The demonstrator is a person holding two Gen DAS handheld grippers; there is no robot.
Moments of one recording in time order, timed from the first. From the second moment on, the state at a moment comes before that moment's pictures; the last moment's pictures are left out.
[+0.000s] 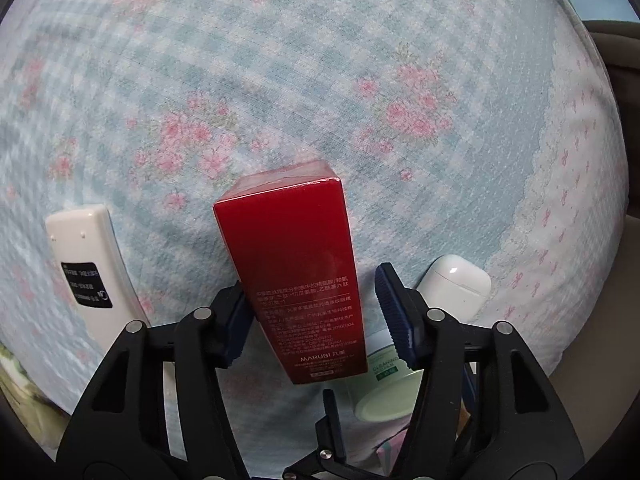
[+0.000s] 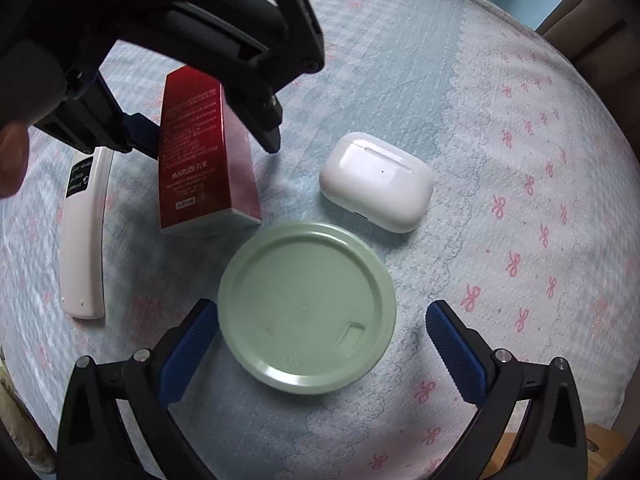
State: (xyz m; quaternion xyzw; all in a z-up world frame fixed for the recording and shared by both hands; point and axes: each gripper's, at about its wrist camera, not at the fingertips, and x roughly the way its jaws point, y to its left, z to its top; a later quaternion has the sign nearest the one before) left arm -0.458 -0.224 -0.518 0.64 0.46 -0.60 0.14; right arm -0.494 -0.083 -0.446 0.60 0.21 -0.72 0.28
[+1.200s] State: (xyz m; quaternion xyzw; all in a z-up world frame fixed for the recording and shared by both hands) left arm -0.374 -0.210 -0.413 0.58 0.40 -0.69 0.14; right arm -0.470 -0.038 -0.370 0.59 0.10 -0.76 0.25
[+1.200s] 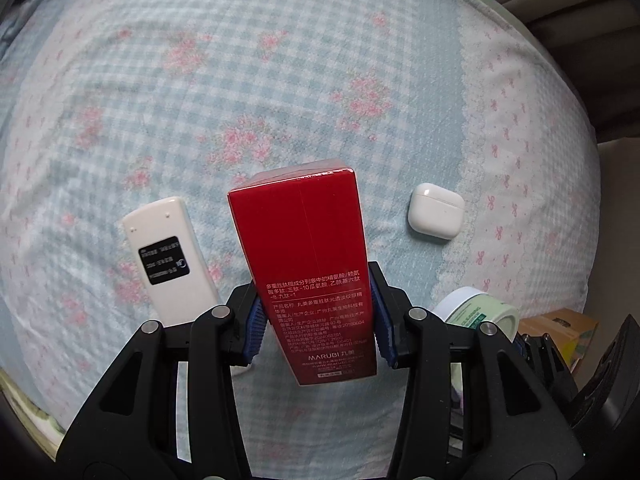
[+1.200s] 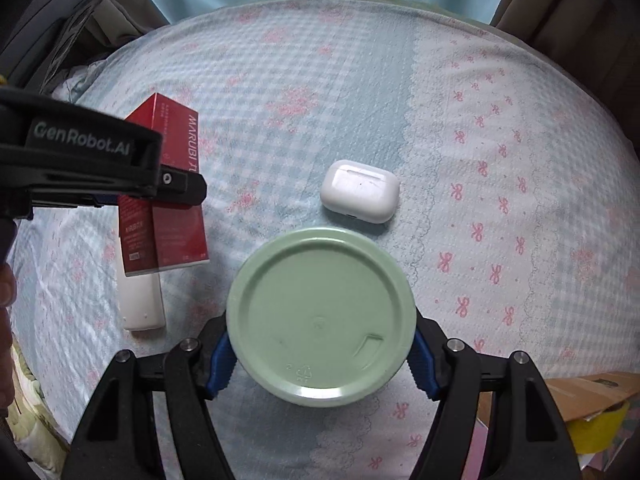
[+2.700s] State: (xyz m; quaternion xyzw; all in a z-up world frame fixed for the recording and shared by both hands) left arm -0.387 0.124 -0.209 0.54 0.34 -0.77 0.02; right arm -0.371 0.340 -0.218 0.58 -0.02 -0.81 0.12
